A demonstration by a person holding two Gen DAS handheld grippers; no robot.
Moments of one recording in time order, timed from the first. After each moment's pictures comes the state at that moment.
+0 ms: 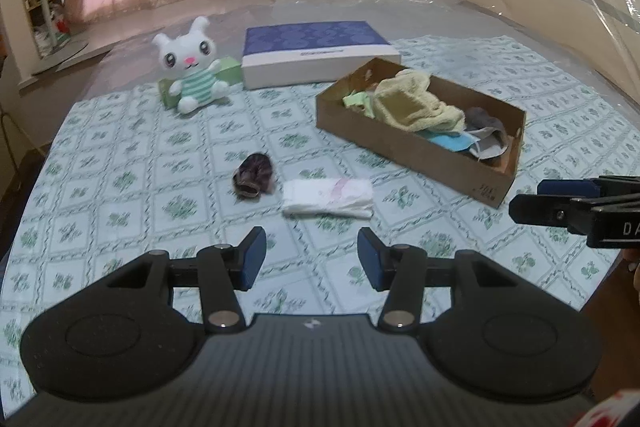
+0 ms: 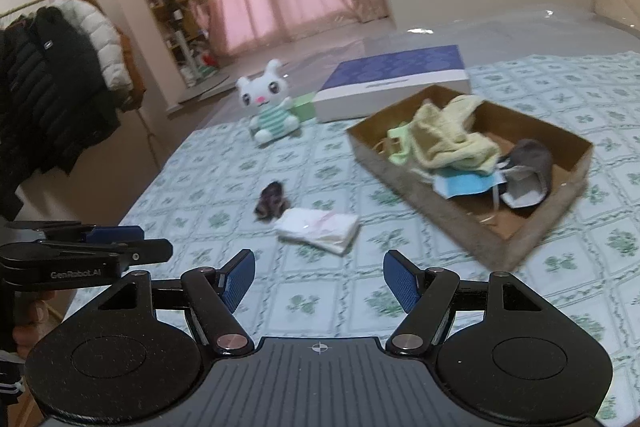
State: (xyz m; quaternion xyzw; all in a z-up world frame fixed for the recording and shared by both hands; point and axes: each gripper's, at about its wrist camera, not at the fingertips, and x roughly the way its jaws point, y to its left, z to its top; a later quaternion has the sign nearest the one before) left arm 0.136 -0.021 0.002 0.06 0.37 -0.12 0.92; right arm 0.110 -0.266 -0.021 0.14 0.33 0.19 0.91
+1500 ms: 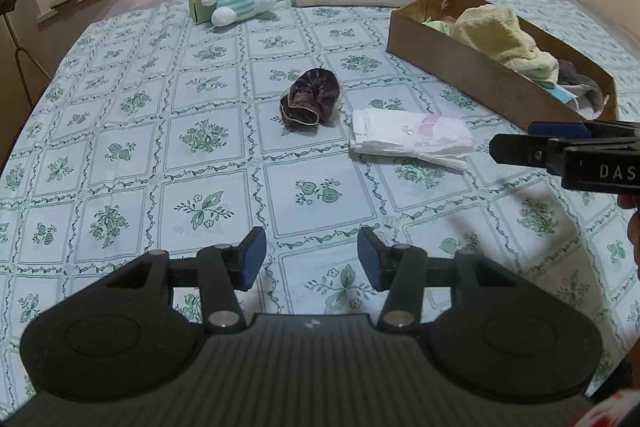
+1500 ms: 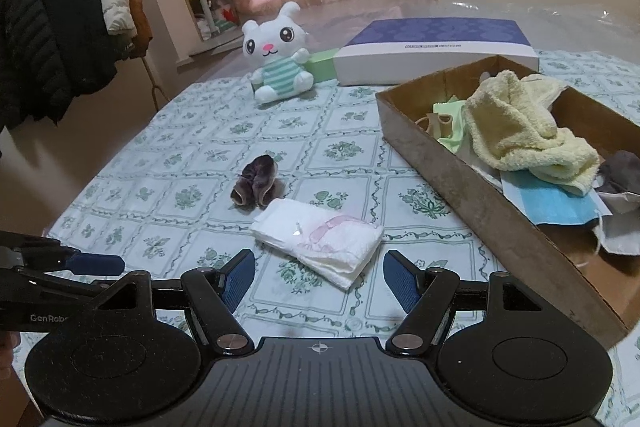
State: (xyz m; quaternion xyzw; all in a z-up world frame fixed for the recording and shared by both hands) left arm 0.206 0.015 -0.092 0.05 0.45 -0.06 0.89; right arm 0.233 -0.216 -0.109 0.08 0.36 0.23 0.90
